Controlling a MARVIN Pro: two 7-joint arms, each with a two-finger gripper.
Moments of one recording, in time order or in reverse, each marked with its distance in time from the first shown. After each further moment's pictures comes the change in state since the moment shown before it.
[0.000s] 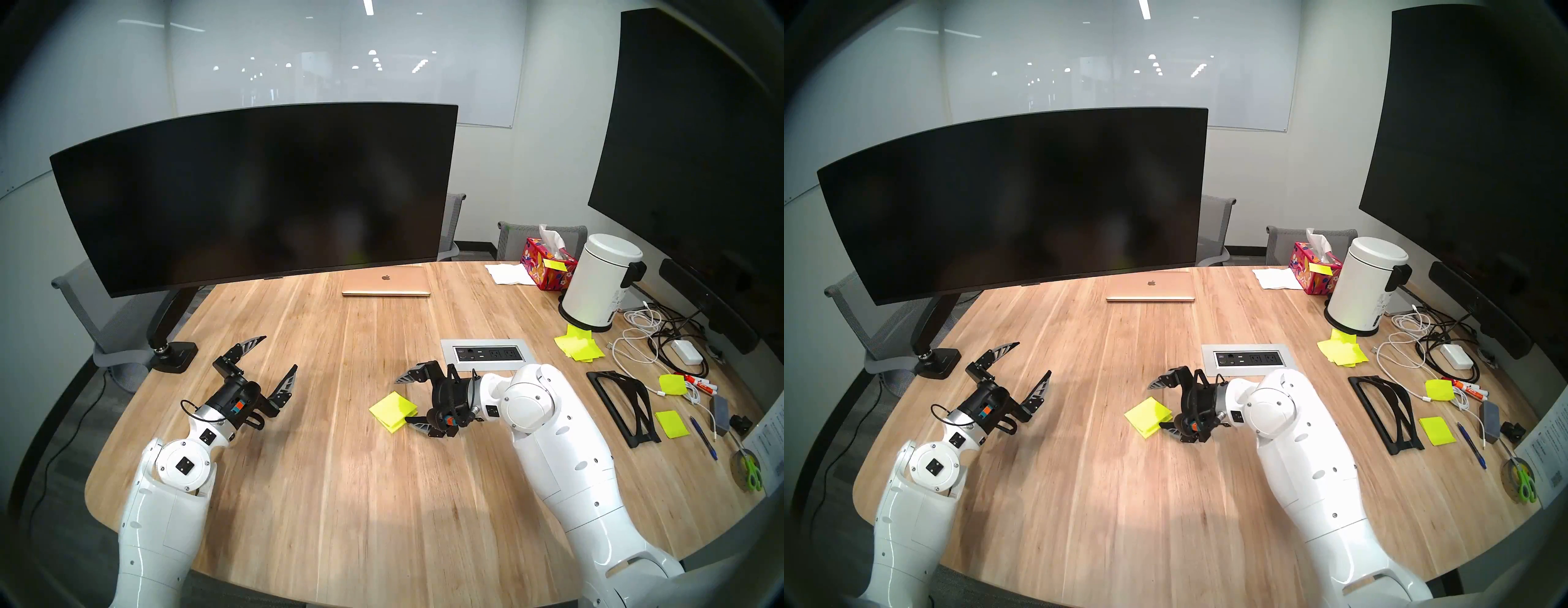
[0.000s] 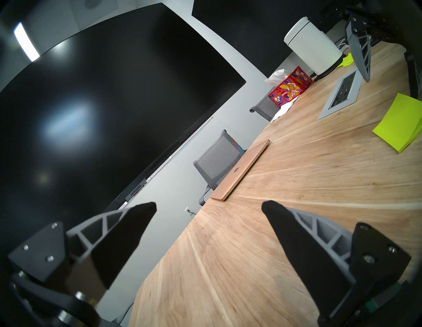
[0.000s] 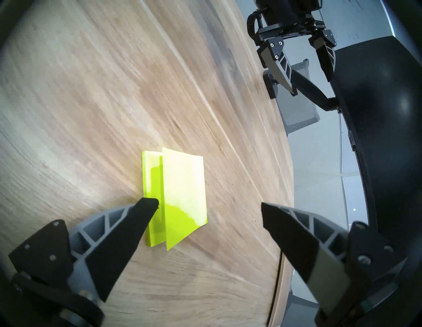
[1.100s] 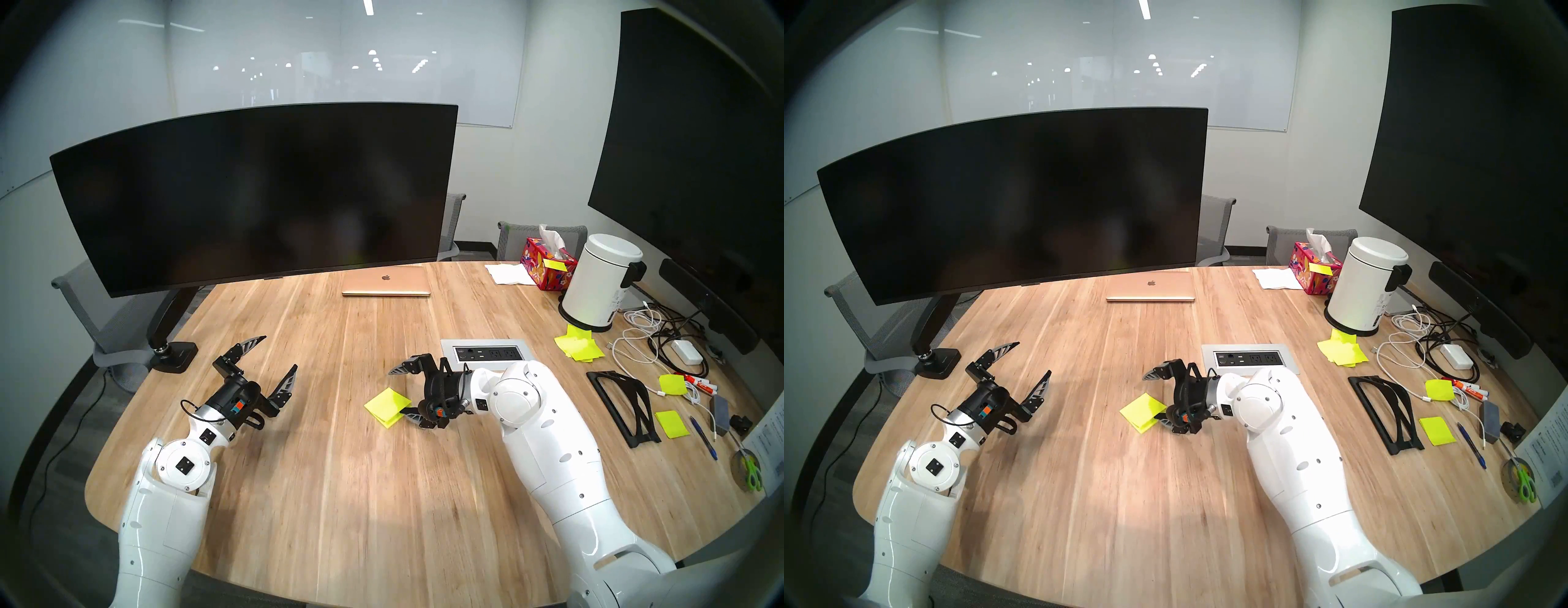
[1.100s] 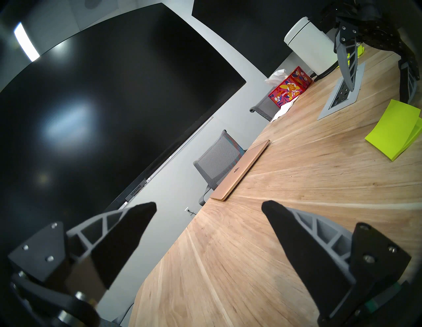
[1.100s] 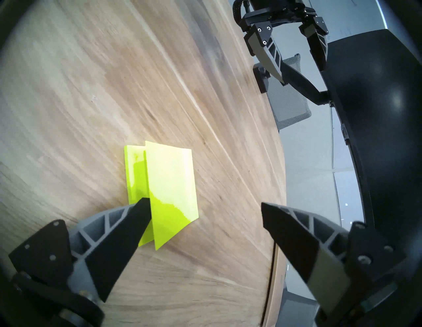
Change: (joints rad) left arm 0.000 0.000 0.000 0.000 0.000 0.000 0.000; right arm 0.045 -0.045 -0.001 0.079 -0.063 -0.007 -0.075
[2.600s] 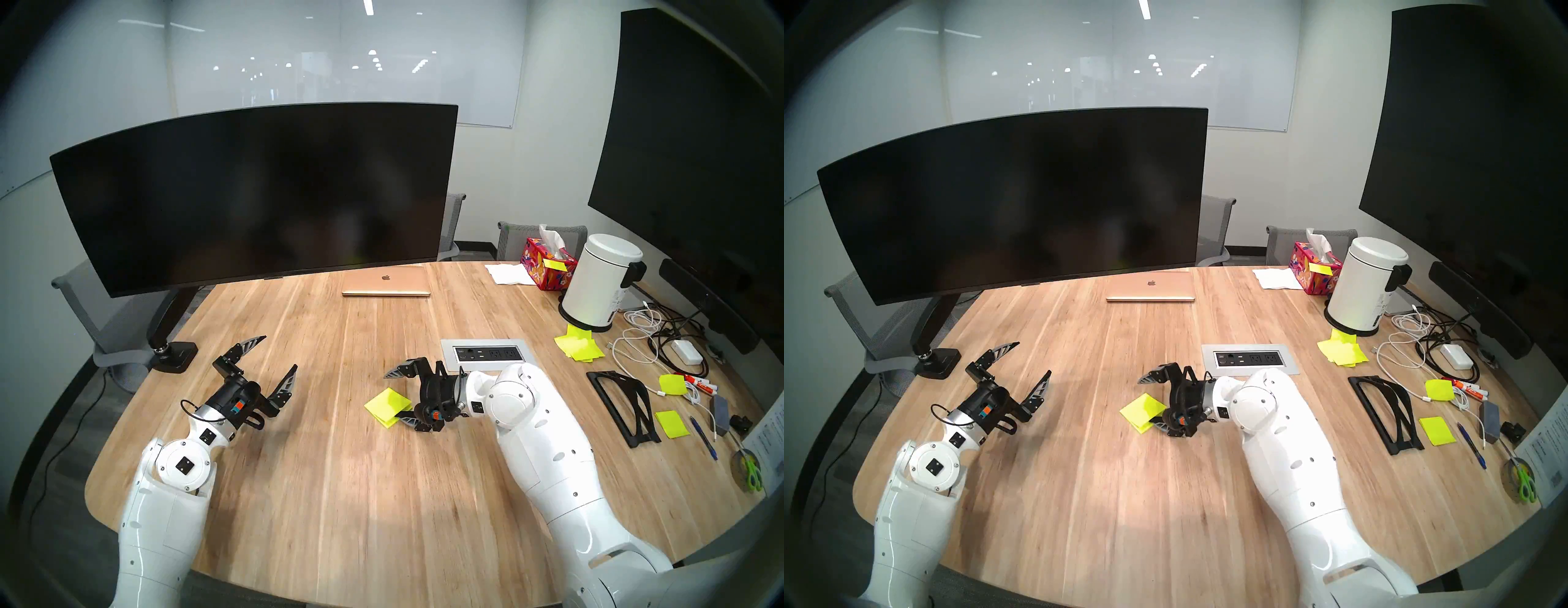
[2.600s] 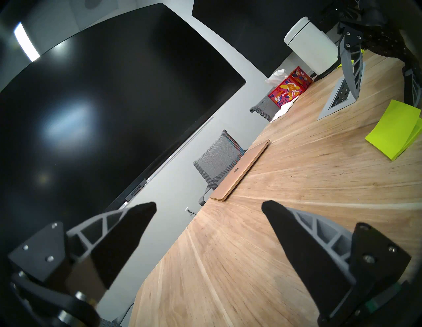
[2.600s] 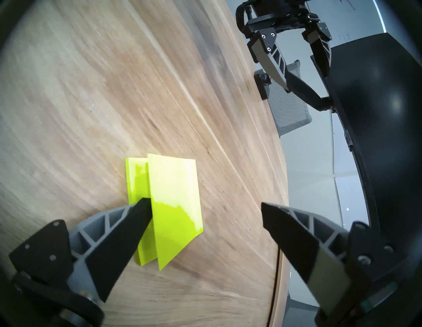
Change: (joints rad) left arm 0.000 0.000 0.000 0.000 0.000 0.000 0.000; right arm 0.011 -0.019 -0.002 0.047 0.001 -0.032 -0.008
